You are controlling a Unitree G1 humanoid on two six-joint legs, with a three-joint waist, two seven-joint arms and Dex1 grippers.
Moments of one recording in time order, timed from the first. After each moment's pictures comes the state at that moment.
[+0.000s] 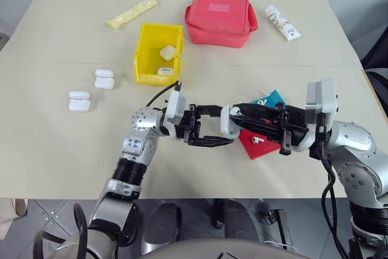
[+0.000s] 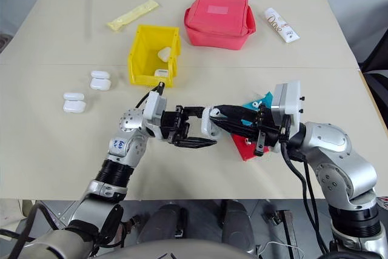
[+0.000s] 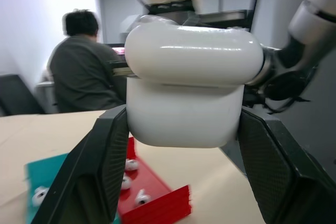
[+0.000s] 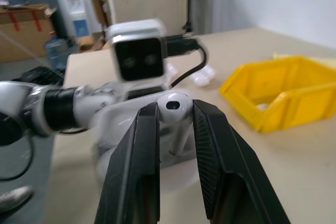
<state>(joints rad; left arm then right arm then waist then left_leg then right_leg) -0.54 0.15 -0.14 0.25 -0.48 -0.03 -1.35 -0.18 -0.67 -0.11 -0.52 0.83 0.47 0.91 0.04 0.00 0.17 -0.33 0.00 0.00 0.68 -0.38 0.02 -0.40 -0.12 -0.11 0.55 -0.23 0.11</state>
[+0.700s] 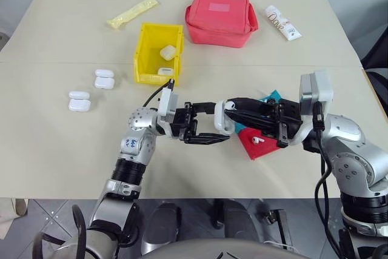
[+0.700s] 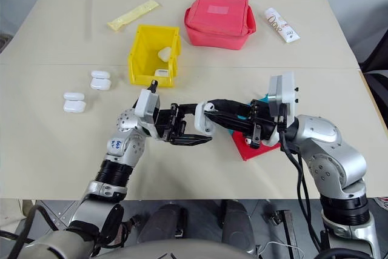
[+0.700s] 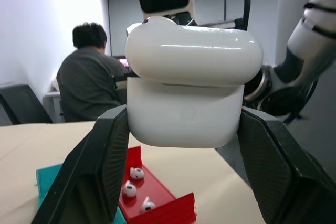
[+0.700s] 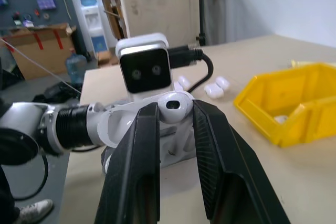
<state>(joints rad) -0.54 0.14 -0.10 0.25 -0.53 -0.01 -1.40 -0.29 -0.61 -0.07 -0.44 0.86 0.50 0.94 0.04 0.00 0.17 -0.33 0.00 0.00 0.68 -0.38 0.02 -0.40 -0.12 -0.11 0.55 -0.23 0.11</state>
